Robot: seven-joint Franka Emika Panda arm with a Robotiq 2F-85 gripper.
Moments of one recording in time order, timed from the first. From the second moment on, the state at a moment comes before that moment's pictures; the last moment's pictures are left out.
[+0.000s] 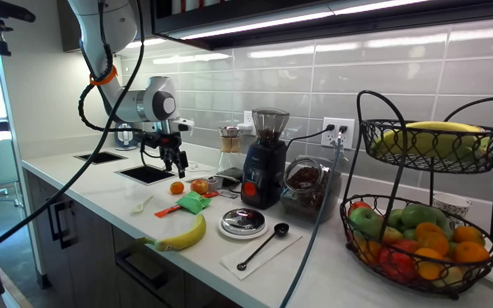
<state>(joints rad) 0.23 0.28 0.10 -2.23 -0.16 2.67 0.63</state>
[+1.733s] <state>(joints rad) 0.25 0.48 0.10 -2.16 0.00 2.86 0.36</state>
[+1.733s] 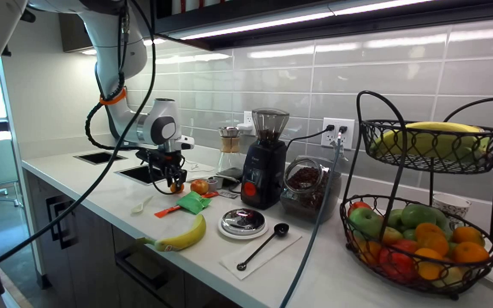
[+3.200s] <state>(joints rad) 0.25 0.51 0.09 -2.15 0.00 2.92 0.29</state>
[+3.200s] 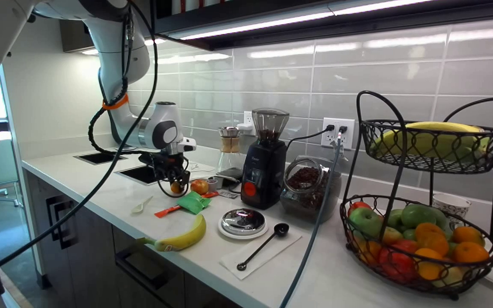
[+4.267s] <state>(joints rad) 0.49 0.07 -0.52 -2.30 -0.63 2.93 0.76</state>
